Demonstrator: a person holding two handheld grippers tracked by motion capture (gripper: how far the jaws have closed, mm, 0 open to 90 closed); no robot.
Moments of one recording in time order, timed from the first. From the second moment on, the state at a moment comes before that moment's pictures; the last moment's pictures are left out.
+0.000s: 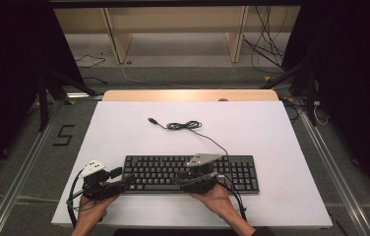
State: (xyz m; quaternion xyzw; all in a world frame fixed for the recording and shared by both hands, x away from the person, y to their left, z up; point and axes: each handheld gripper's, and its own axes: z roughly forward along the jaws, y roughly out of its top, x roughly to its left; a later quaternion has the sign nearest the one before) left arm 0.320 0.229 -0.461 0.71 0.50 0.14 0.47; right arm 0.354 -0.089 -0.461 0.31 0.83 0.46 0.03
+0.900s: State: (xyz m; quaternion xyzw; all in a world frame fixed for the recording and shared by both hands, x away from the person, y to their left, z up) left arm 0.341 0.220 -0.463 0.75 0.48 0.13 0.43; right arm 0.343 -0.120 -0.446 0.32 0.81 0.48 0.08
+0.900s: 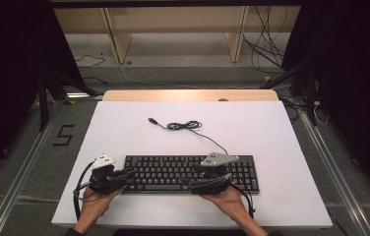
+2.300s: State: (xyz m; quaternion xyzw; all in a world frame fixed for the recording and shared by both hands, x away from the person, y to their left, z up) left arm 0.359 0.211 -0.479 0.78 0.49 0.11 0.38; right arm 0.337 -0.123 -0.442 0.33 0.81 0.48 0.09
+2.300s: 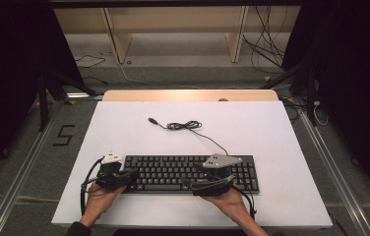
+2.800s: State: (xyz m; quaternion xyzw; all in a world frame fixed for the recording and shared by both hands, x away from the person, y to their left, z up) left arm 0.353 0.212 -0.474 0.77 0.48 0.12 0.40; right arm 0.339 -0.118 -0.446 0.33 0.81 0.48 0.09
